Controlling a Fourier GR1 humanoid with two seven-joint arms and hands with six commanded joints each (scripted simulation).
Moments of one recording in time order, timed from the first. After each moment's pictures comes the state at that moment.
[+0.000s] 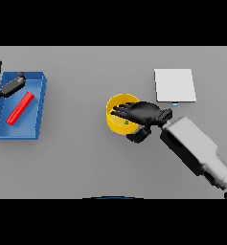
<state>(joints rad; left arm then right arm) -0.61 0.93 -0.69 -1.21 0.30 0.32 0.50 -0.63 -0.35 0.63 -1.18 0.80 0.47 -0.18</state>
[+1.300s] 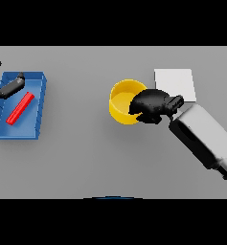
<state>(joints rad) -0.59 0.96 -0.69 -1.27 0.30 0.34 0.52 -0.69 -0.46 0.58 -1.37 0.70 0.66 -0.08</state>
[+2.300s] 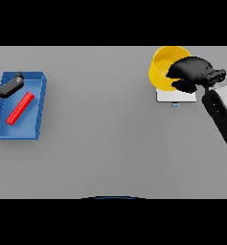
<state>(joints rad) -0.59 0.99 -0.70 -1.34 0.30 0.36 0.59 -0.80 -0.60 0.43 -1.11 0.70 0.53 -0.08</state>
